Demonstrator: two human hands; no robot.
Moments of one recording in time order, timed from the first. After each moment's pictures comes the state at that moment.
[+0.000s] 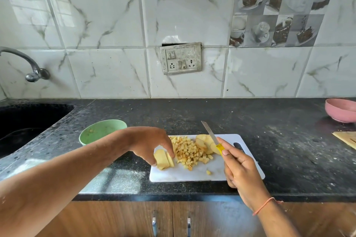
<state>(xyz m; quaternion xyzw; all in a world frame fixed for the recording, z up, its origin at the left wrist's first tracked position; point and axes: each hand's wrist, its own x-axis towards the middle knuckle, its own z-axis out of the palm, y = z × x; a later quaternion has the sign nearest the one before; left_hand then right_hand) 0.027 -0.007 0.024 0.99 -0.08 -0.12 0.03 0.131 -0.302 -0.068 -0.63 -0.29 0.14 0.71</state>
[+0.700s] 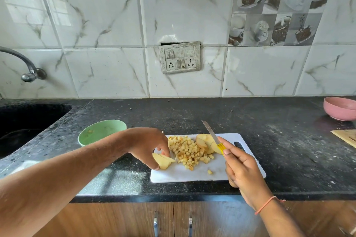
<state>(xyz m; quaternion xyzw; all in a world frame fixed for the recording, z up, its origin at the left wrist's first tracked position) 0.024 0.003 0.014 0.99 -0.07 -0.11 -0.01 0.133 -0.301 -0.071 -0.63 -0.28 0.14 0.72</state>
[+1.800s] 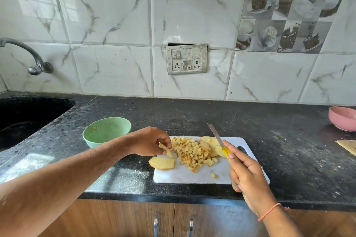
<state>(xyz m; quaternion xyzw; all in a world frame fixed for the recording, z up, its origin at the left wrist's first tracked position) 0.025 0.021 -0.014 0.97 0.09 -0.03 0.21 0.130 -0.301 -0.068 -0.63 -0.27 0.14 0.71</state>
